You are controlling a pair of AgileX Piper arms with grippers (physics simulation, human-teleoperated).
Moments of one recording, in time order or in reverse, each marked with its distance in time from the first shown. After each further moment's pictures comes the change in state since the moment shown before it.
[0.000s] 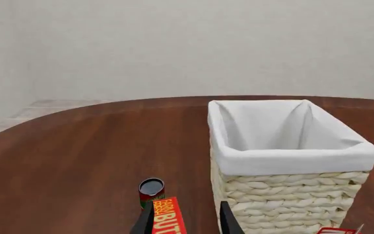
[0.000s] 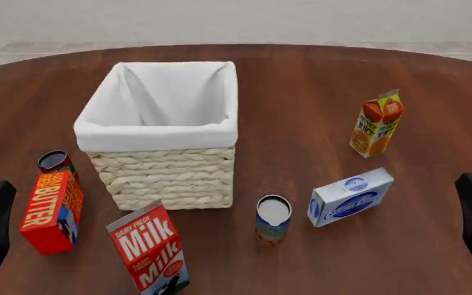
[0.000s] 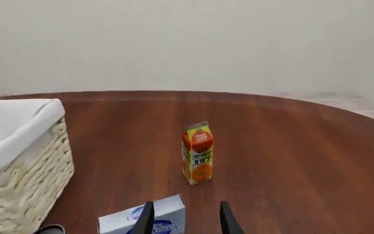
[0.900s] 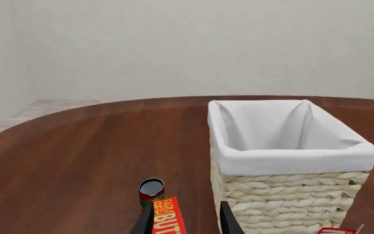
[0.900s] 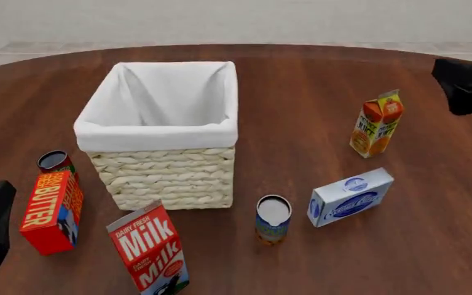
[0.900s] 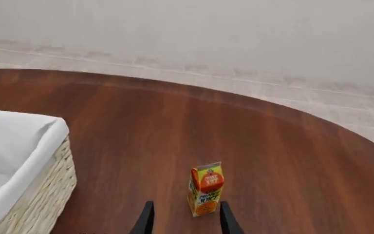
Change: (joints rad) left arm 0.000 0.000 0.000 0.000 0.000; right arm 0.077 0.665 -0.587 0.106 -0.102
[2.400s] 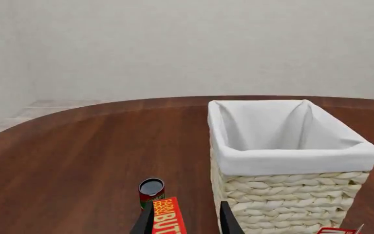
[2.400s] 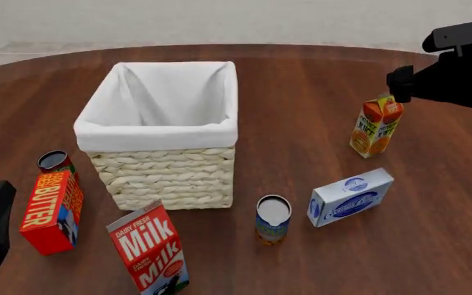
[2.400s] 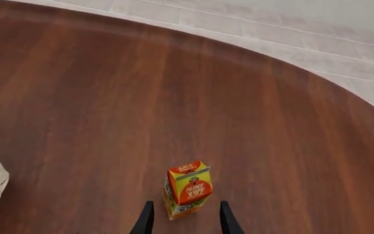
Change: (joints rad) left arm 0.000 0.000 0.000 0.000 0.000; right arm -0.090 0.610 -0.249 -0.091 -0.086
